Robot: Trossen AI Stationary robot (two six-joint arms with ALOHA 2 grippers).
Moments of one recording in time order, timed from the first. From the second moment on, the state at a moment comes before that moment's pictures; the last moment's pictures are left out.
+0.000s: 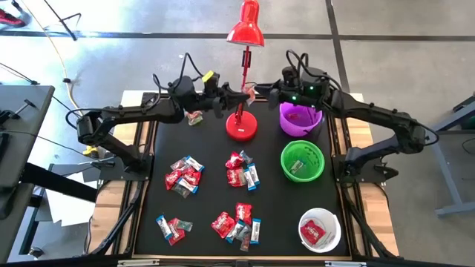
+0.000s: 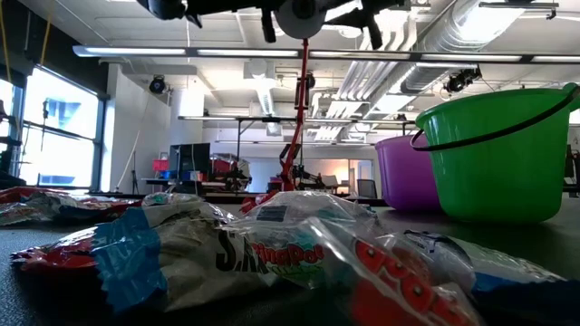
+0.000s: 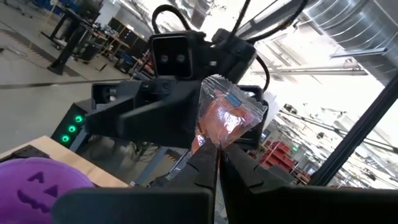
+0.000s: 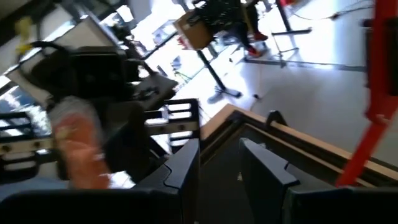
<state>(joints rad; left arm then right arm) 0.36 1.47 1.10 0.63 0.33 -0.71 -0.39 1.30 1.23 -0.07 -0.04 0.57</state>
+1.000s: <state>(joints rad) 0.34 1.47 1.10 0.60 0.21 -0.64 -0.32 1.25 1.23 -0.03 0.01 0.58</state>
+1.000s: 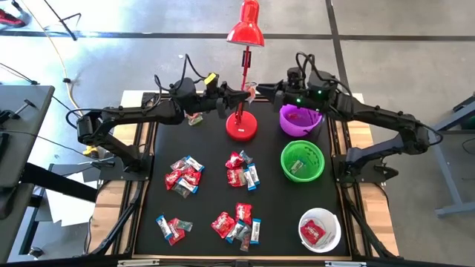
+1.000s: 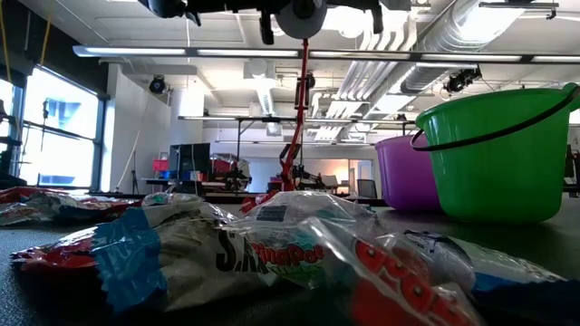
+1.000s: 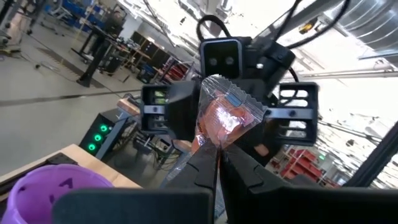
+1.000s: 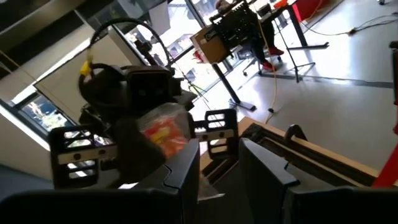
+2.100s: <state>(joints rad) 0.27 1.47 1.10 0.60 0.14 -0.62 -0.25 1.25 1.23 0.02 0.01 0.59</state>
